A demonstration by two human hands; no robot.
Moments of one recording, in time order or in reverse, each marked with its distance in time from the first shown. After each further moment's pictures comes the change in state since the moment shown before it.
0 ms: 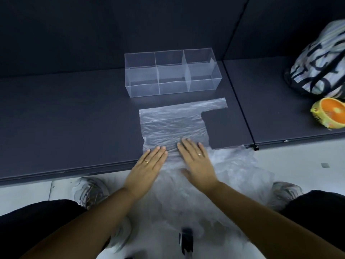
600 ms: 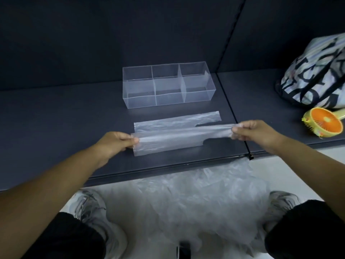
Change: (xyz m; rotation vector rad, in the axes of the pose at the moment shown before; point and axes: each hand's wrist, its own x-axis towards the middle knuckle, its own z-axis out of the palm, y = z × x) left_hand 0.052 -0.100 -0.073 -1.269 -0.130 -0.879; right_hand 0.030 0.156 -0.131 0.958 -0.109 0.586
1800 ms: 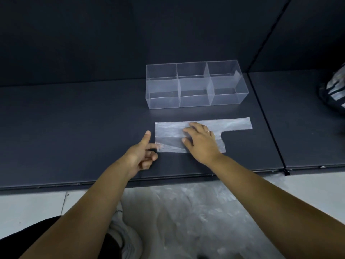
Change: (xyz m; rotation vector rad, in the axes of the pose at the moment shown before) left_hand 0.017 -0.027 0.013 -0.385 -0.083 -0.301; right_hand 0.065 -0.029 0.209 -0.779 0.055 -0.404
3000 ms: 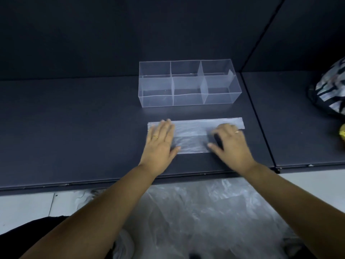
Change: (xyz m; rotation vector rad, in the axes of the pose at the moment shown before) left_hand 0.026 -0.014 0.063 1.402 0.387 0.911; right_hand -0.042 0.077 -0.045 -0.178 0.203 -0.049
